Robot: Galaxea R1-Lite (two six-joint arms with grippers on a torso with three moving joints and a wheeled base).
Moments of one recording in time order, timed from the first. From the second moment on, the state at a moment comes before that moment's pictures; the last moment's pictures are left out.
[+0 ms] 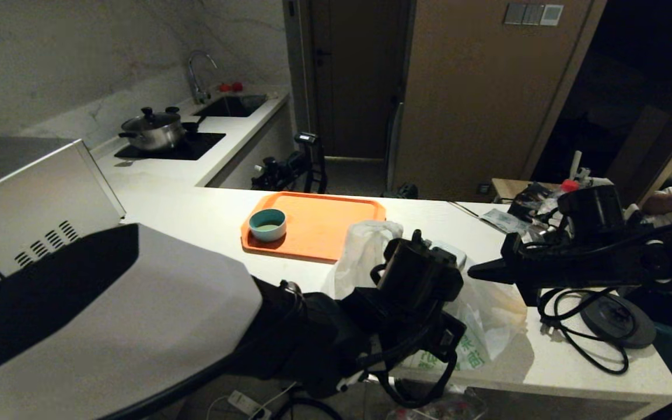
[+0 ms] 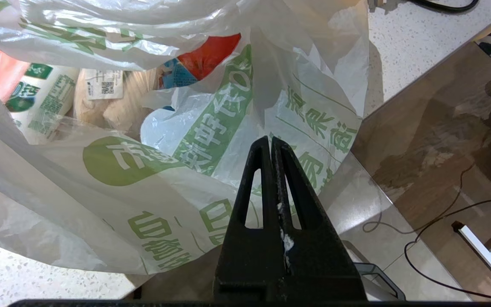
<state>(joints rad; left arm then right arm) -0.99 2.17 -1.39 -0.31 0.23 0.00 0.09 1.88 -1.02 -0.17 0.61 0.94</state>
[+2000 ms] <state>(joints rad) -0.99 2.29 -1.63 -0.29 0.24 0.00 0.14 2.04 -1.08 -0.31 0.76 0.91</state>
